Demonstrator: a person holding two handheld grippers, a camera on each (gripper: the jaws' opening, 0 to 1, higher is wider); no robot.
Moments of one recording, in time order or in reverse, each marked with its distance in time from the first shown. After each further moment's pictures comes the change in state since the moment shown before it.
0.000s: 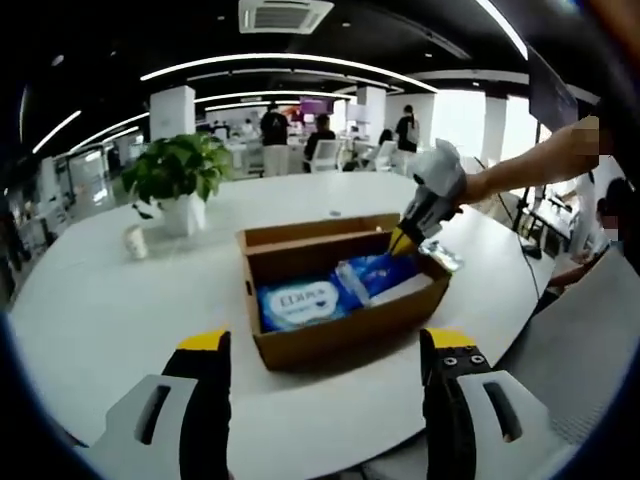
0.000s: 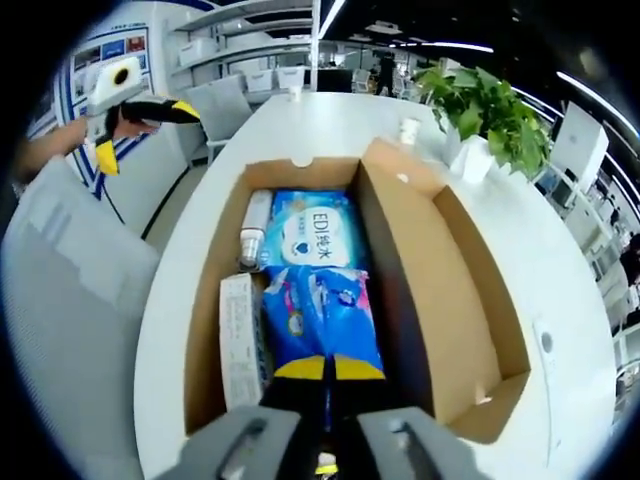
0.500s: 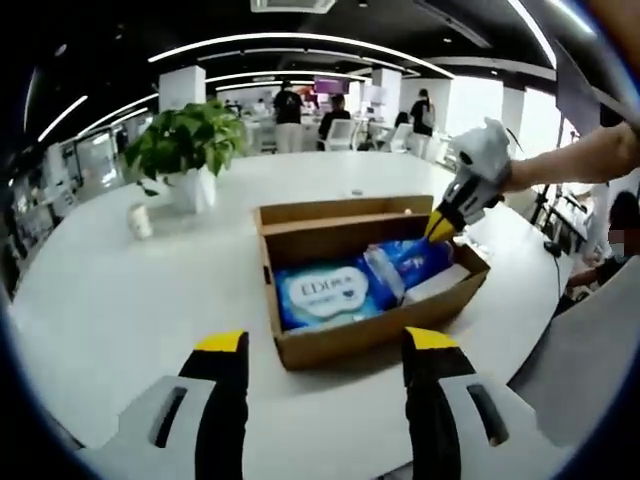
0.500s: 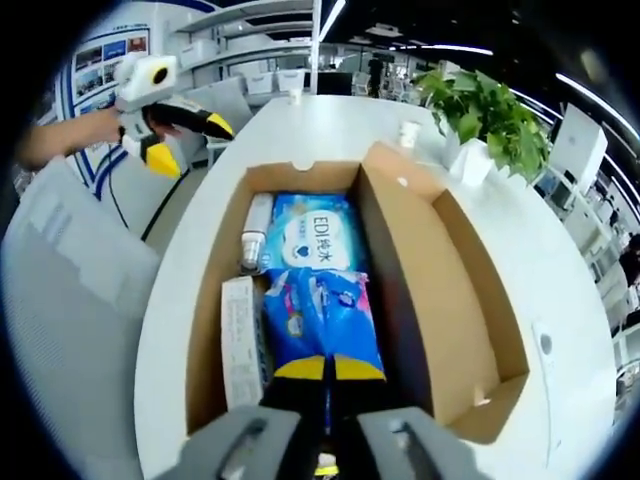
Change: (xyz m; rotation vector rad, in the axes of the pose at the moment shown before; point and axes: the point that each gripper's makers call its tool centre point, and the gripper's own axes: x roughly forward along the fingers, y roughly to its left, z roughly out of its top) left arm 0.041 0.037 -0.016 -0.048 0.094 0.045; right arm -0.001 0.000 0.002 0.001 -0.015 -0.002
